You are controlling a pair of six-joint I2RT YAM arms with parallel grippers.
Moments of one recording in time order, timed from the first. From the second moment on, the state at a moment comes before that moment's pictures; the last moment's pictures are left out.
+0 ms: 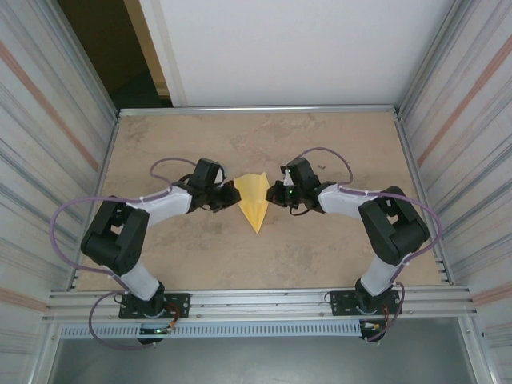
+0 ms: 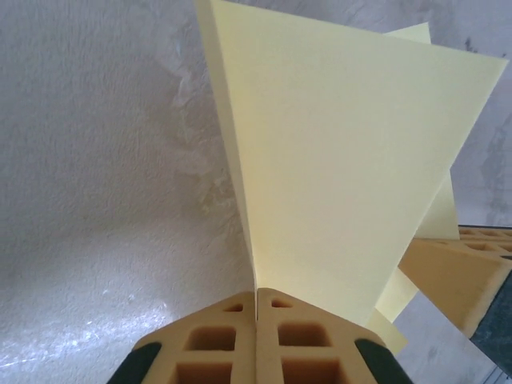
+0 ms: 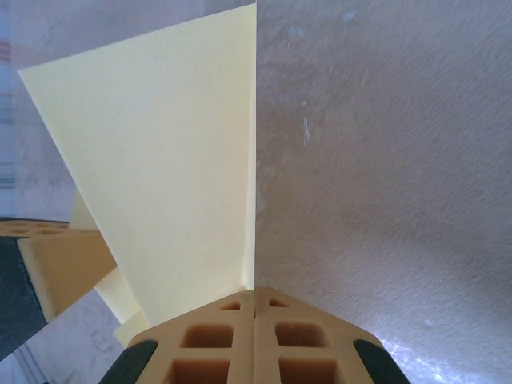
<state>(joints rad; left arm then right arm) -0.48 1.63 0.87 -0.12 0.36 -0.76 0.56 1.71 0.89 0.01 -0.35 0.78</state>
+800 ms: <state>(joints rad) -0.48 1.68 0.81 -0.03 0.37 -0.78 0.56 1.71 0.88 -0.14 -0.27 0.76</state>
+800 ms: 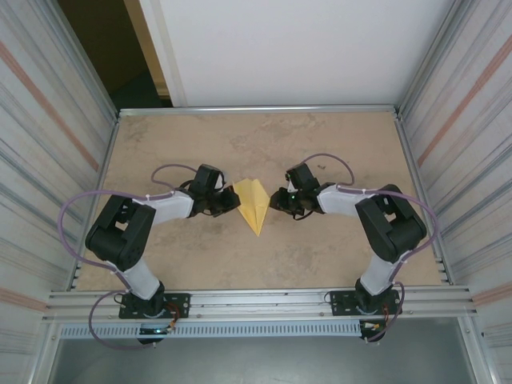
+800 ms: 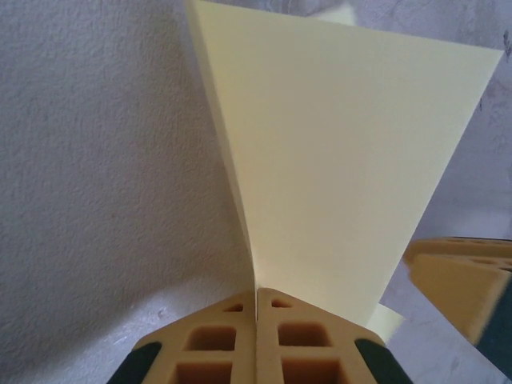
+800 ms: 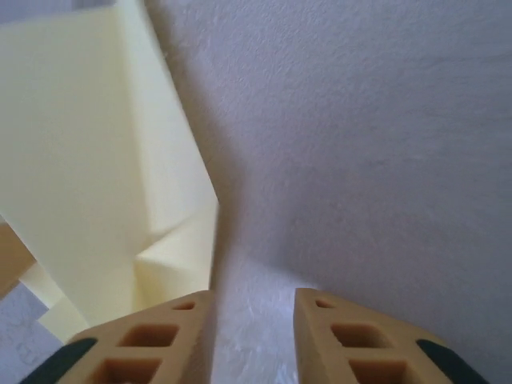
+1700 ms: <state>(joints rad) -0.48 1.68 0.81 -0.03 0.38 -0.78 0.75 1.78 1.02 -0.22 -0.27 0.67</state>
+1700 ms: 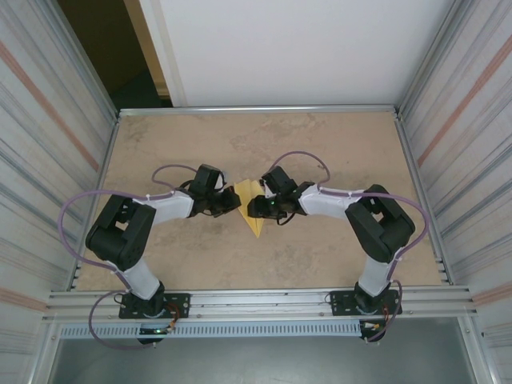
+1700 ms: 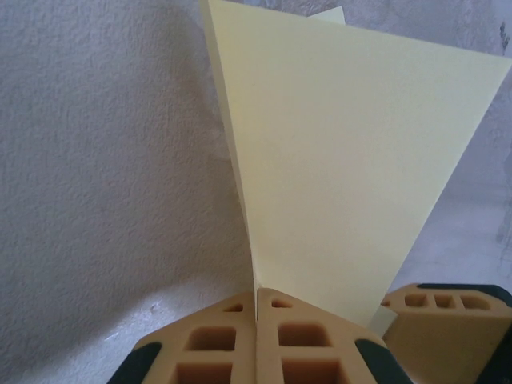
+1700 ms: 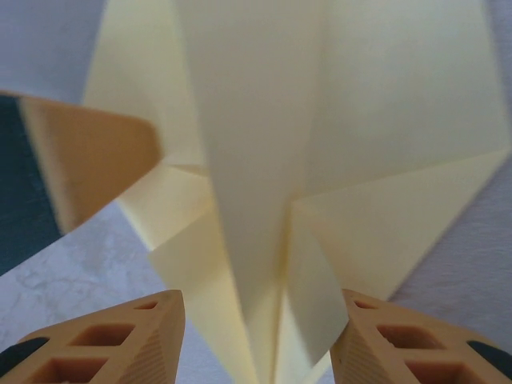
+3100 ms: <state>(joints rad) -0.48 1.69 0.81 -0.02 0.42 -0.78 0.78 1.89 1.12 -0.31 -0.15 0.62</state>
